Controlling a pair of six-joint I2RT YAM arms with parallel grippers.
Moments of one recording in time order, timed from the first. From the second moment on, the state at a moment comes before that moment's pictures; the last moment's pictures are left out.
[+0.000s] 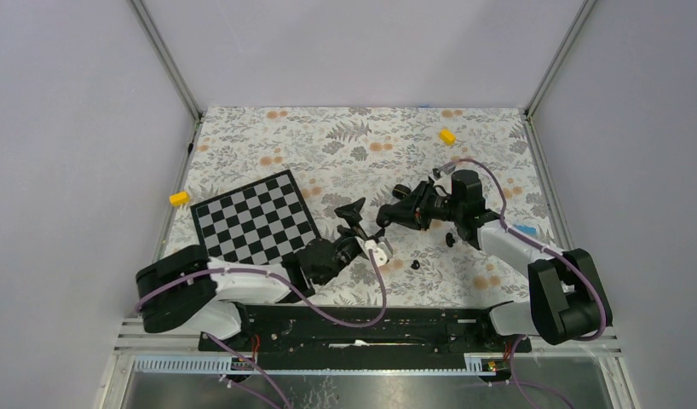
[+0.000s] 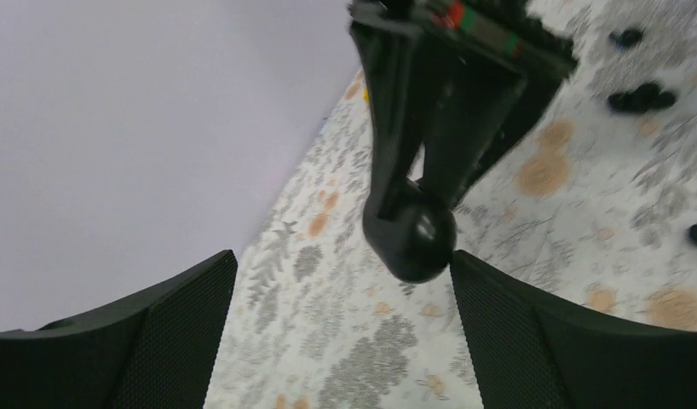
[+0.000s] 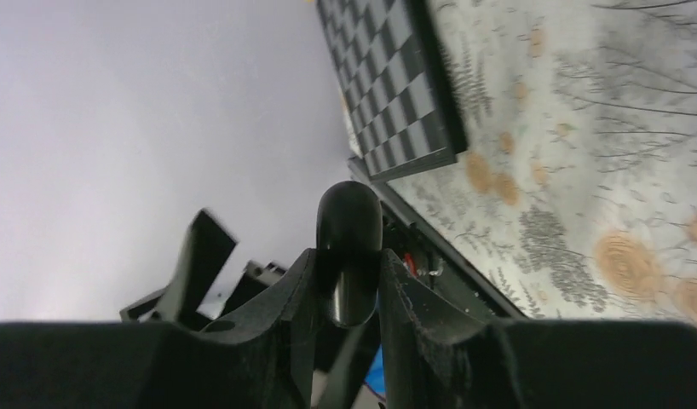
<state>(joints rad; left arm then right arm) -1.15 1.44 0.48 0.98 -0.33 0.80 0.30 1.35 0.61 0.28 -0.85 1.29</state>
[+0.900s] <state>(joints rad) -0.67 1.34 0.93 -0.19 -0.18 -0.31 0.64 1.65 1.09 -0.61 0.15 0.71</state>
